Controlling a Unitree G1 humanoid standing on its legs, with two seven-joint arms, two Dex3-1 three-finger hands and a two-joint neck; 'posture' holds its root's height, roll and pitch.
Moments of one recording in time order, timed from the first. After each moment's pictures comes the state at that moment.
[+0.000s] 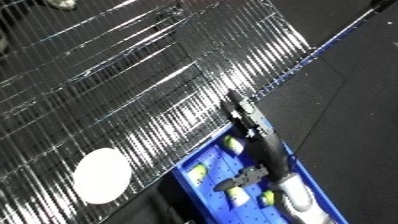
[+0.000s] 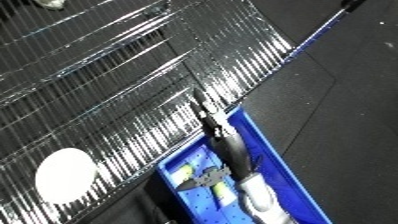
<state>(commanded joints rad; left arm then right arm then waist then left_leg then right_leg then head) -0.17 0.39 -0.10 0.17 -0.78 -0.28 0.00 -0.16 -0.47 0.09 -0.06 0.38 -0.33 -0.09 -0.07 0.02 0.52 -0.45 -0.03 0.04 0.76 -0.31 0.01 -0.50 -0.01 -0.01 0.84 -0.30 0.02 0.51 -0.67</state>
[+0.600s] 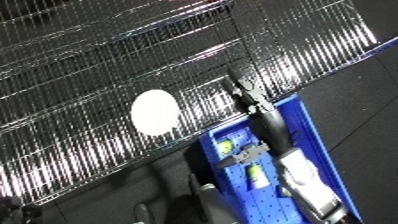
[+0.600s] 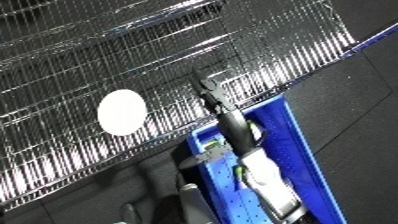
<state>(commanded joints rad) -0.15 0.42 -0.10 0.16 -0.77 -0.21 -0.04 -0.24 -0.44 0.18 0.00 0.32 -0.25 -0.05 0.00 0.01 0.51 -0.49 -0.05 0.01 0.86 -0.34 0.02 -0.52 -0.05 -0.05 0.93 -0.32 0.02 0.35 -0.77</state>
